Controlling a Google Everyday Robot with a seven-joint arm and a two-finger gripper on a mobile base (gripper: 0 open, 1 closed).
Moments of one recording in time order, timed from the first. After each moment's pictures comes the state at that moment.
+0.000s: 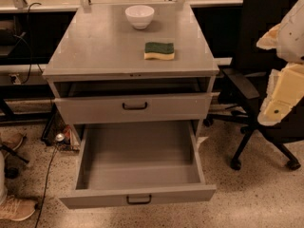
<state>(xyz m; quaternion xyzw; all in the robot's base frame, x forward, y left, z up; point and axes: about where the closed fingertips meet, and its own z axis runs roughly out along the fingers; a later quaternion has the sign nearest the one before) 0.439 -0.215 0.981 -0.60 0.78 -0.04 0.17</state>
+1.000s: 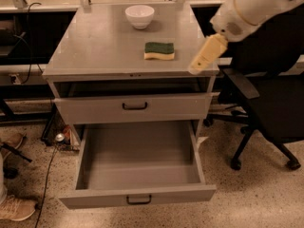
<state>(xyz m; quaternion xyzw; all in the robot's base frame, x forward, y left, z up) 0.617 -0.146 0.956 -0.52 0.79 0.03 0.32</state>
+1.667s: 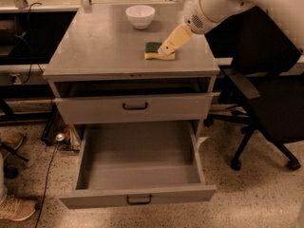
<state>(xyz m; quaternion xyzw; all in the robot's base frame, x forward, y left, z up) 0.706 -0.090 0.942 -0.44 0.81 0.07 0.37</state>
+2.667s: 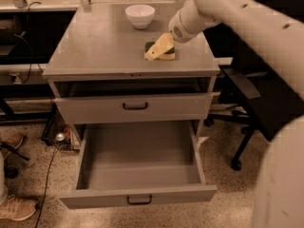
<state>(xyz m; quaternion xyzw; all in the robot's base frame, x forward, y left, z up) 0.757 -0.063 0.896 -0.40 0.83 0.06 0.38</state>
